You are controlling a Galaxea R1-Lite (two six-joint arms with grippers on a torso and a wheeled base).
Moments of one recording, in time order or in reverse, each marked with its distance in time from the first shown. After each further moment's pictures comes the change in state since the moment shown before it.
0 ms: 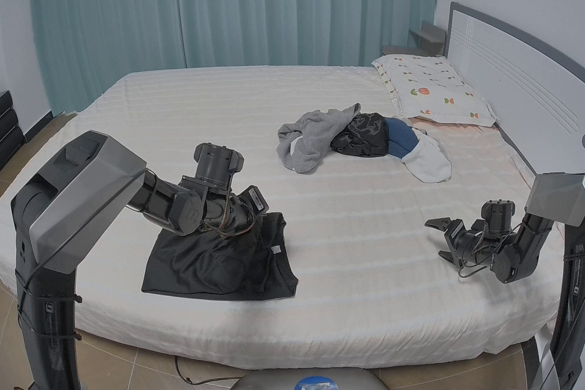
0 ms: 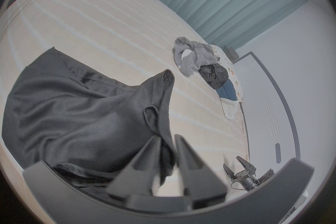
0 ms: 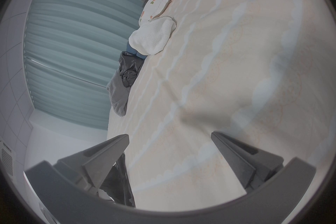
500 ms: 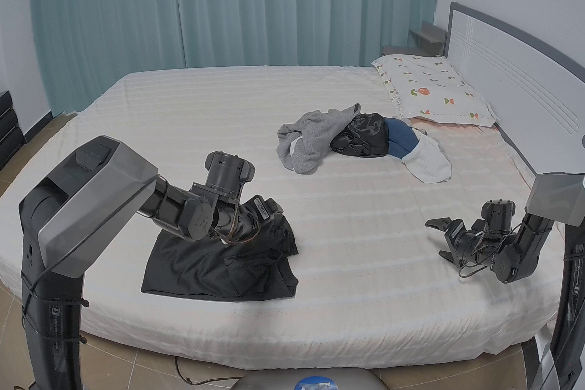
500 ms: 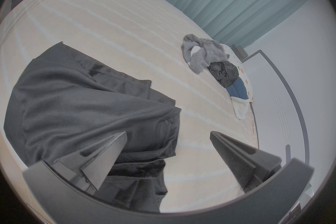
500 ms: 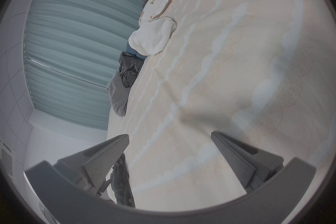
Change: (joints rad) left arm -0.024 0.009 0.026 0.037 0.084 -0.010; right arm 0.000 0.000 0.001 0.000 0.000 -0.002
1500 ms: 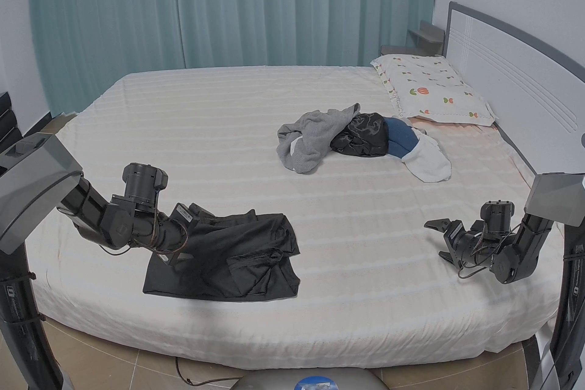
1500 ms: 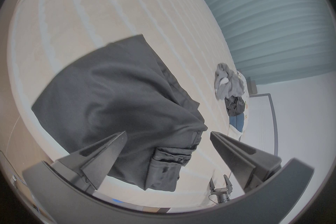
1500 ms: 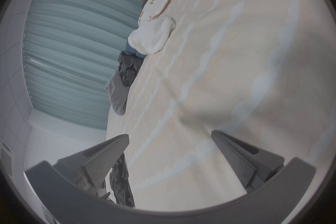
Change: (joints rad) left arm 0.282 -0.197 0.392 -0.146 -0.227 -0.235; right arm 0.015 -0.002 0.006 0.010 -0.008 -0.001
